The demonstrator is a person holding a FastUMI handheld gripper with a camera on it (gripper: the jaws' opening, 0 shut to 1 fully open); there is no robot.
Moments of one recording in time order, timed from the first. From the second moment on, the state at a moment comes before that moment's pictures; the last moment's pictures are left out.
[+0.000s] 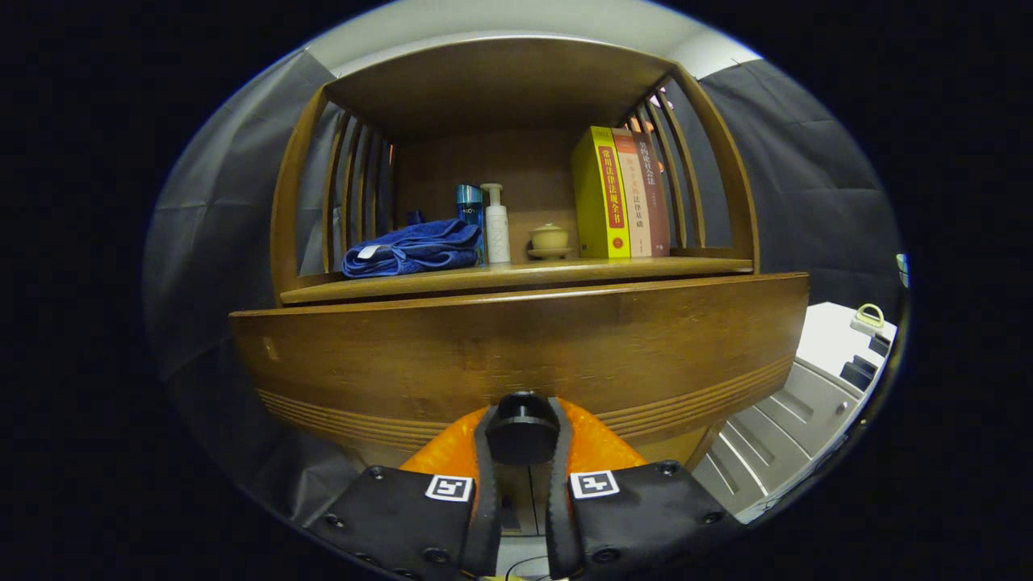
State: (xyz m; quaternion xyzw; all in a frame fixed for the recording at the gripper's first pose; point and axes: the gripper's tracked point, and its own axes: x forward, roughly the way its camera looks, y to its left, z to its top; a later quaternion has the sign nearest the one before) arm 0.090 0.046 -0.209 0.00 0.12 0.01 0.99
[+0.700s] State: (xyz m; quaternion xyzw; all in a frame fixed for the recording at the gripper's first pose) arm 0.019 0.042 -0.212 0.01 0.13 0.00 0.99
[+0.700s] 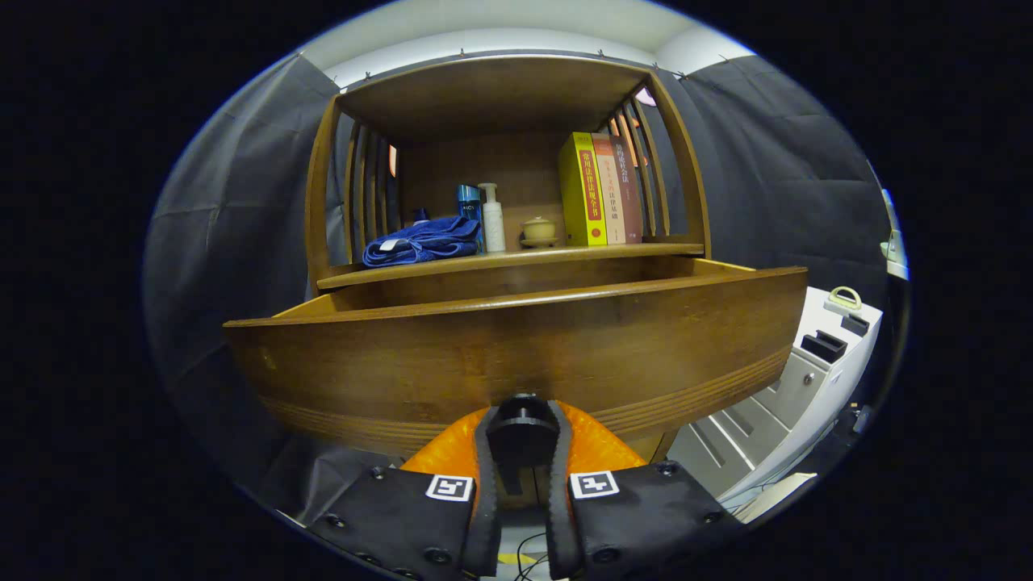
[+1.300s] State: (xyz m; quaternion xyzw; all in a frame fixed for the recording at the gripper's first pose) arm 0.016 0.040 -0.201 -0.01 0.11 0.00 0.99
